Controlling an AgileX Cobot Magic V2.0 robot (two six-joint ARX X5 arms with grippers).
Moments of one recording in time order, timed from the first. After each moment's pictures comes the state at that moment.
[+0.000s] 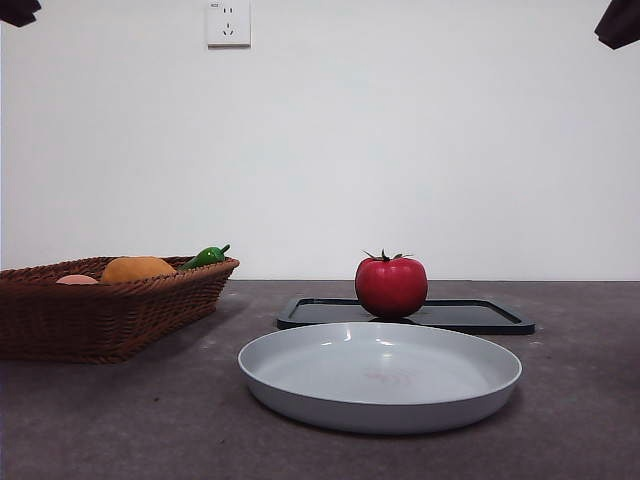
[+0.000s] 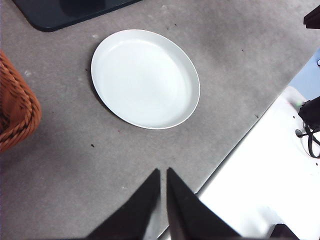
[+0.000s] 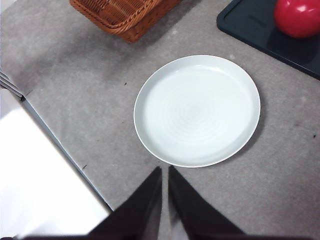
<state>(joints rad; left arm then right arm) -0.38 0.83 0.96 -0.96 0.53 0.08 0.48 0.70 0.83 -0.85 -0.39 0.04</state>
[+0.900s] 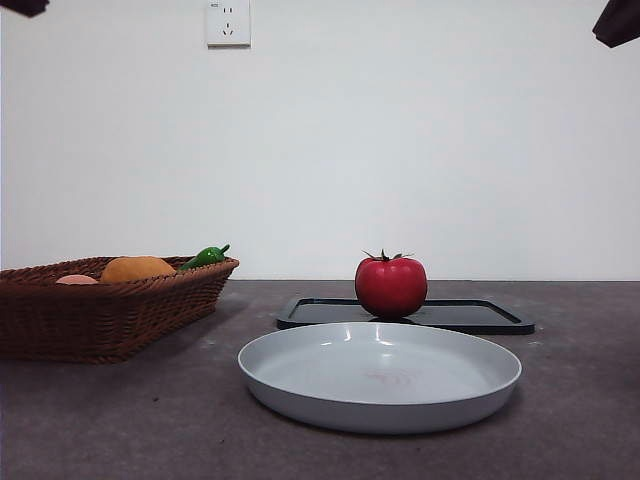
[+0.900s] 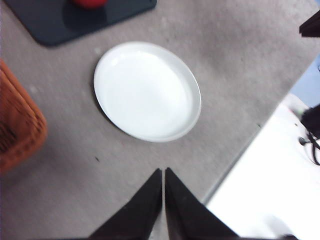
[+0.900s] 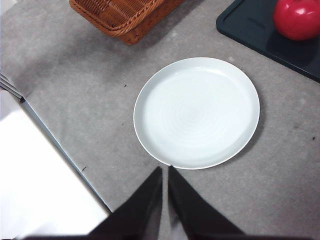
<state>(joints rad) -0.38 0.81 0.96 -0.91 0.52 0.09 0.48 0.70 0.83 -0.84 -0.39 0.04</state>
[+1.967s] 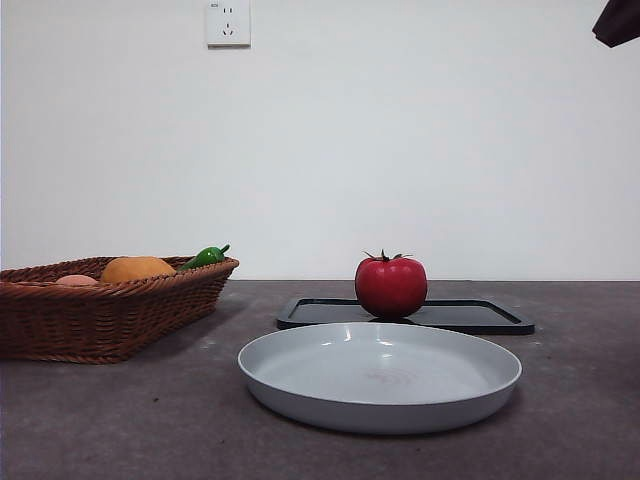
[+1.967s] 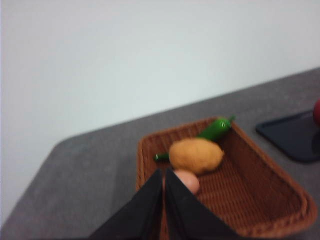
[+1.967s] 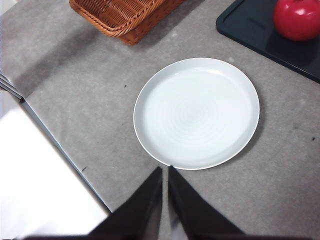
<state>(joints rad) 0.02 0.05 0.17 -0.09 0.18 0.25 0.48 0.70 0.83 -0.84 -0.39 0.04</state>
